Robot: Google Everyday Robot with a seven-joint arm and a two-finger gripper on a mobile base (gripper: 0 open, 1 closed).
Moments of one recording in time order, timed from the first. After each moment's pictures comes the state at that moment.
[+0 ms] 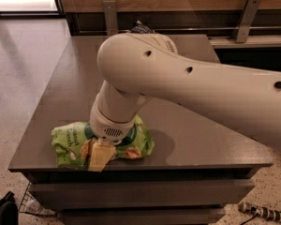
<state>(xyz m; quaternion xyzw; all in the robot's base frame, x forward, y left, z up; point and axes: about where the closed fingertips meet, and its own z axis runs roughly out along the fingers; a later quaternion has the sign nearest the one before) 0.411 0.101 0.806 -0.73 0.65 0.14 0.16</state>
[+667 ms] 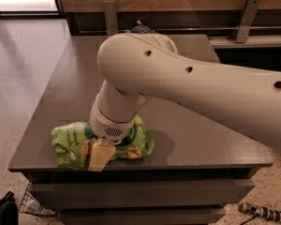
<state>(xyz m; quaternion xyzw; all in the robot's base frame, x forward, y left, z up) 0.411 0.101 0.806 -0.73 0.65 0.14 0.16</state>
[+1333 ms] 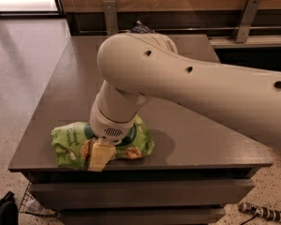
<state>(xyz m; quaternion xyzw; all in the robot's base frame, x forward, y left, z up) 0.411 0.101 0.806 -0.73 0.65 0.14 0.16</state>
